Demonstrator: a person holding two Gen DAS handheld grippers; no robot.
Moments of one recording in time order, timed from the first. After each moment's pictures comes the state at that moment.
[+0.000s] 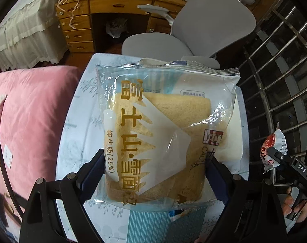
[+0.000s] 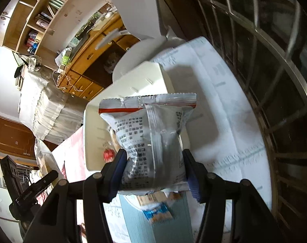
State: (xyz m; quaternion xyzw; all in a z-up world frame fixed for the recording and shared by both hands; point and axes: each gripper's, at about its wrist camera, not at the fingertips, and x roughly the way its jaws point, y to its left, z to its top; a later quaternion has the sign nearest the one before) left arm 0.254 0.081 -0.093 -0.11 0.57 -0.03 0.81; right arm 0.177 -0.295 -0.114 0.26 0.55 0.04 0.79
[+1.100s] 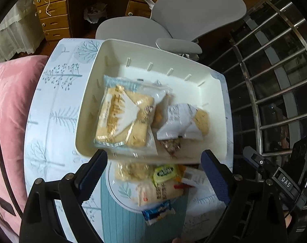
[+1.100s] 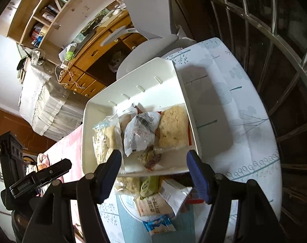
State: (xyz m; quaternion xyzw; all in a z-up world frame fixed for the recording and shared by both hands) left arm 0.277 0.041 -0.137 -0.15 0.60 -0.10 0.78; right arm 0.186 -0.272 -0.135 0.24 0.54 0.06 0.80
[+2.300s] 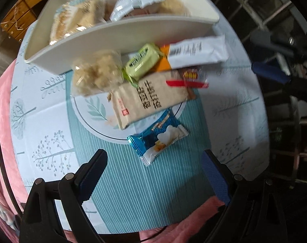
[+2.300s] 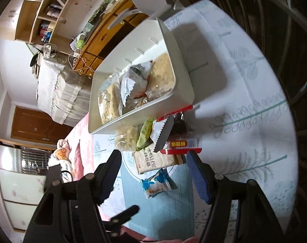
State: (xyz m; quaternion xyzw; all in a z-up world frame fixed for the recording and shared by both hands) left arm 0.128 -0.053 -0.239 0.05 0.68 -0.15 0.72; right arm 0.108 -0.299 -0.189 0.32 0.57 0.13 0.74
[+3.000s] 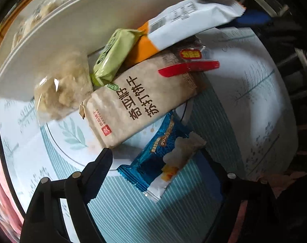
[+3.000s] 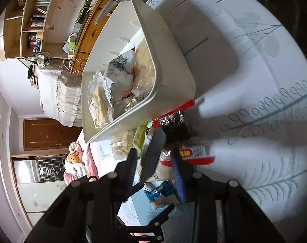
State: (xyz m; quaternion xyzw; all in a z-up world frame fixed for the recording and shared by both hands) left arm 0.131 -0.084 -0.303 0.16 0.64 -0.20 0.72; right arm 0.148 -0.296 -0.251 0.38 0.60 0.15 0.68
